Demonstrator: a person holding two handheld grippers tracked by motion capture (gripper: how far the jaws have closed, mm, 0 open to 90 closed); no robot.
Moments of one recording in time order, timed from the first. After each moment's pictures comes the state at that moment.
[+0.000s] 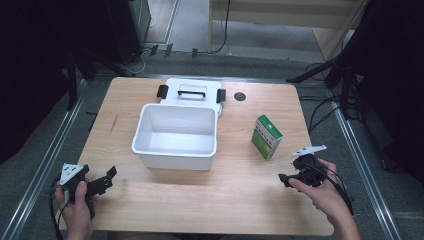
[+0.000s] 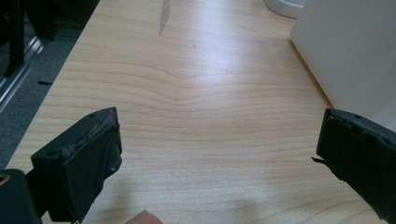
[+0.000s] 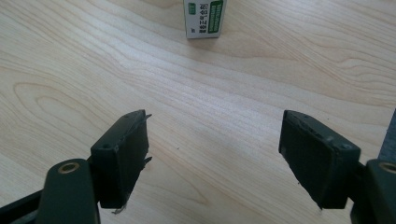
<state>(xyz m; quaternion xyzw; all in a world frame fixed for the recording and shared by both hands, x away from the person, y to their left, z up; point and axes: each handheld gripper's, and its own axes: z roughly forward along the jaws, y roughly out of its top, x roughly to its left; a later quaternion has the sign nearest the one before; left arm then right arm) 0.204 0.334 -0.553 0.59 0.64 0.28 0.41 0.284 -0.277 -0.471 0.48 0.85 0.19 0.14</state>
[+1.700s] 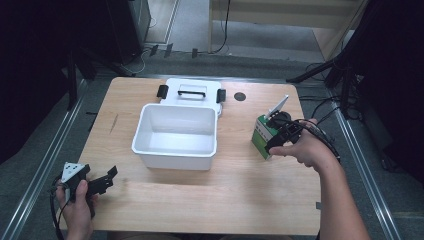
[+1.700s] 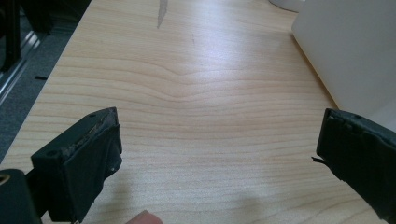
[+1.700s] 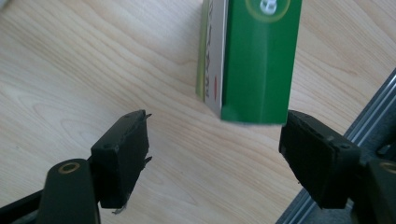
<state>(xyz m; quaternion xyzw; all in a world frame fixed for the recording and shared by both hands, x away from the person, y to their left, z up) 0.208 0.334 -0.553 0.59 0.64 0.27 0.41 0.367 -0.200 -0.395 0.45 0.89 0.05 0.09</state>
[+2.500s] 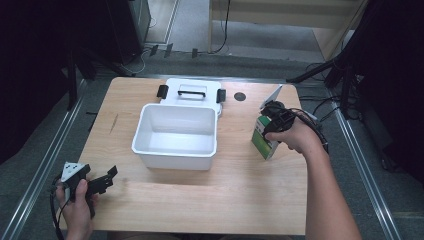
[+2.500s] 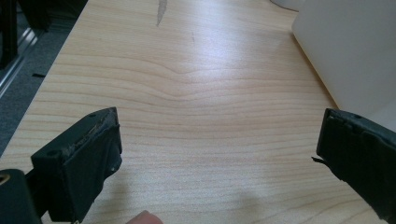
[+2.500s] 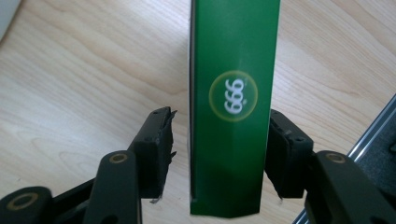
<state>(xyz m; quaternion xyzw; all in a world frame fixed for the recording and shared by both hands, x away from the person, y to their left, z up) 0.209 0.335 -0.553 0.59 0.64 0.27 0.41 0.407 -0.192 -0.403 0.47 0.88 0.04 0.08</state>
